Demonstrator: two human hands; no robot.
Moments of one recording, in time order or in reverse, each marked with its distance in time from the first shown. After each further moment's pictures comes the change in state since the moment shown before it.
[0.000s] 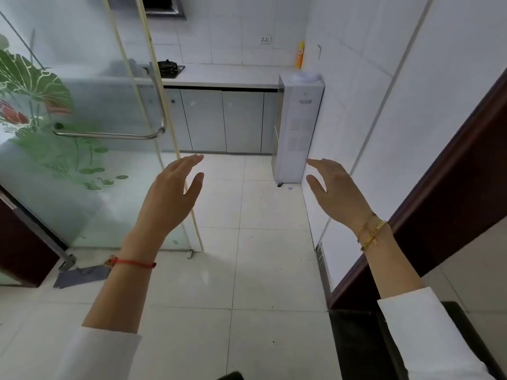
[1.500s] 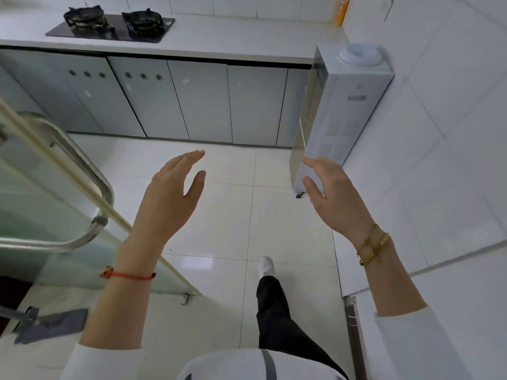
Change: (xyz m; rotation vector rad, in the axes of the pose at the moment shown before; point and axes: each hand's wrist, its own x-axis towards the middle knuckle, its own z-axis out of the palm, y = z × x) left_hand 0.435 -0.239 0.212 -0.057 -0.093 -0.172; right_hand 0.505 0.111 0.185 0.079 -0.101 0.019
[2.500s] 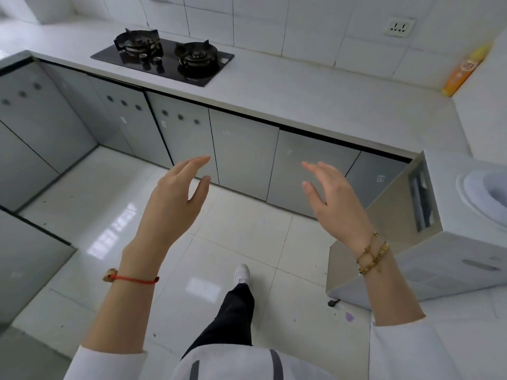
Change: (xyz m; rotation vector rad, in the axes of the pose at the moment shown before) left_hand 0.491 -0.174 0.091 0.111 0.133 -0.206; right_hand 0.594 0.058 0.094 0.038 -0.160 -0.230
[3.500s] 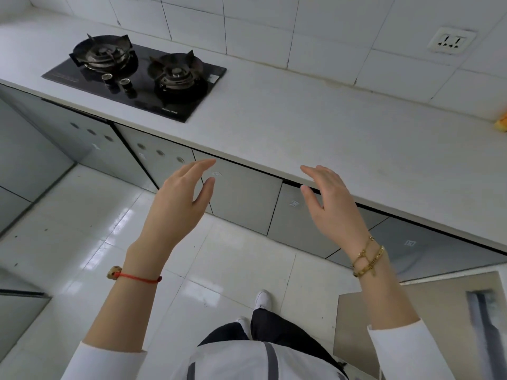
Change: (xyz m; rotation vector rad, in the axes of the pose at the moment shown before) left_hand 0.359 -0.064 0.102 0.009 -0.100 -0.026; right_hand 0.362 0.101 0.021 0.035 -0.048 0.038
